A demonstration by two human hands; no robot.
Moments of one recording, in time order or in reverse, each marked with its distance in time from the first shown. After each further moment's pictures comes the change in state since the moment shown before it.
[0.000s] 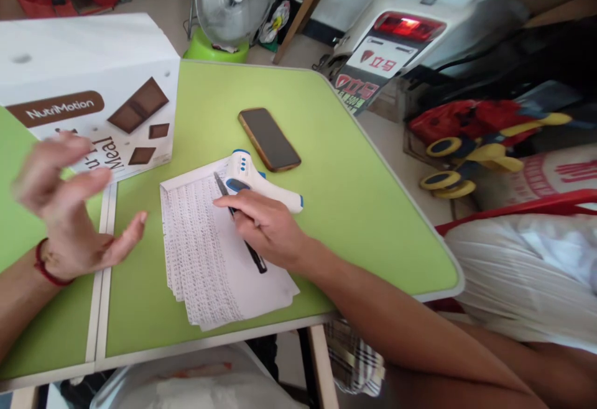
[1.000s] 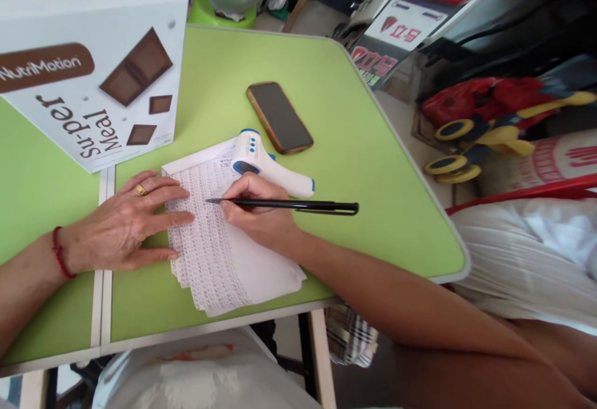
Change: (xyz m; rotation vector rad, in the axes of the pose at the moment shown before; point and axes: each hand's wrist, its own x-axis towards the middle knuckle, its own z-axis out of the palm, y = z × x) left_hand -0.005 0.013 0.024 0.096 -0.680 0.654; right_hand 0.007 -0.009 0.034 0.417 0.289 0.296
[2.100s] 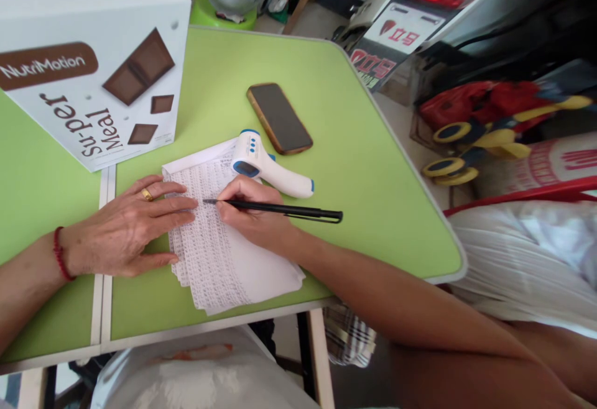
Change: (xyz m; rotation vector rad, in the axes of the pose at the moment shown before) left_hand 0.002 0.007 -0.002 -0.035 -0.068 -0.019; right_hand 0.001 0.001 -0.002 -0.067 -0.108 -0.005
